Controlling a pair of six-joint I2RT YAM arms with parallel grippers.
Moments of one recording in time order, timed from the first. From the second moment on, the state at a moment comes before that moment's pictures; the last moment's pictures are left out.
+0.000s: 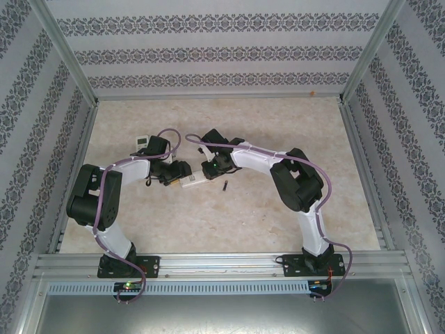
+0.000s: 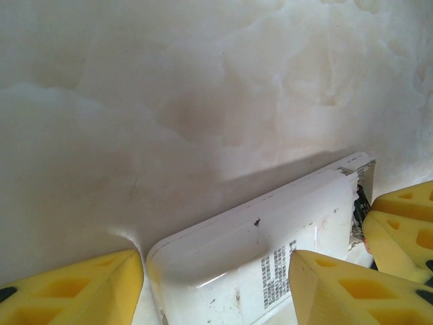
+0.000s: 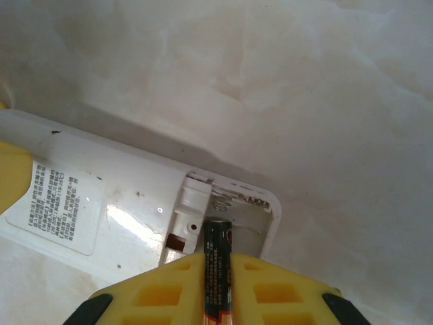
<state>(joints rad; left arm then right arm) -0.21 1.71 0.90 -0.32 0.43 -0.56 0.72 2.11 1.52 -0.58 -0.18 0.24</state>
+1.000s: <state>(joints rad) -0.21 1.74 0.93 -0.35 0.42 -0.56 0.73 2.09 1.47 -0.48 -0.16 0.47</state>
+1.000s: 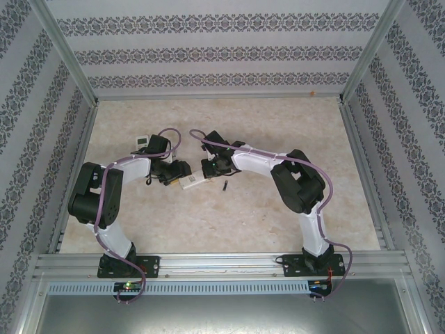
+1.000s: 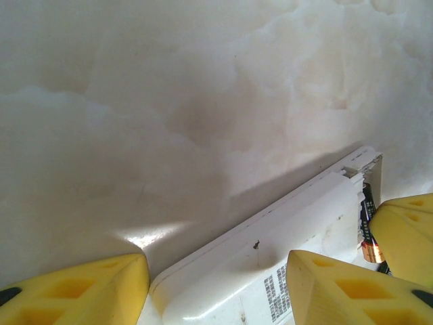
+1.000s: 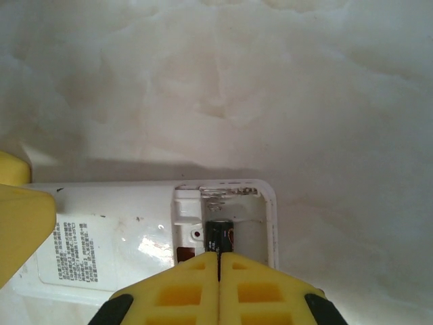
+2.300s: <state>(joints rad) -0.27 1.58 0.88 -0.42 0.23 -0.52 0.75 1.97 1.38 -0.41 -0.11 0.53</state>
